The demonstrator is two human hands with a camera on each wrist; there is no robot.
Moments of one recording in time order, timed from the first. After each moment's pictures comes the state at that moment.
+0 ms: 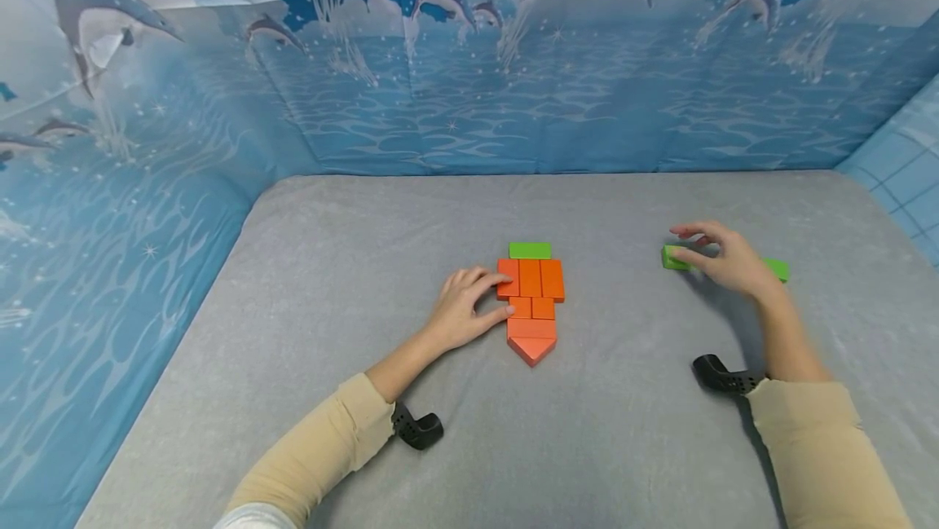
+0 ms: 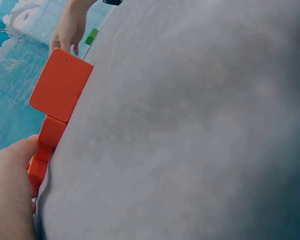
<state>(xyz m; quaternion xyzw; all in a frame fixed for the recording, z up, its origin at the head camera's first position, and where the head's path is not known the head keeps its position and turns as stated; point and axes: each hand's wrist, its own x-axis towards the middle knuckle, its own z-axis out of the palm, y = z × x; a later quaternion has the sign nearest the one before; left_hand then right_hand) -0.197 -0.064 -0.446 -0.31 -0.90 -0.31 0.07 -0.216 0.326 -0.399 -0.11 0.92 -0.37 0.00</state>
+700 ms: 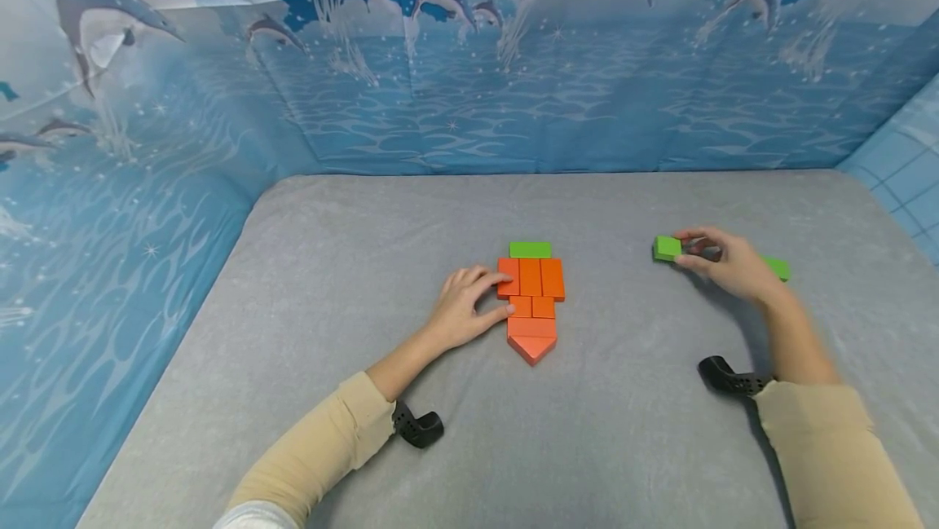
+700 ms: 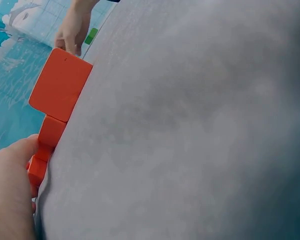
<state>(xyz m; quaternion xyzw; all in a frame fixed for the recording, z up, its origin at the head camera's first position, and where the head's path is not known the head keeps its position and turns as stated) -0.198 -0.064 -0.447 -0.31 -0.90 -0.30 0.07 -0.214 0.333 -0.407 -0.09 0.94 -0.34 0.00</state>
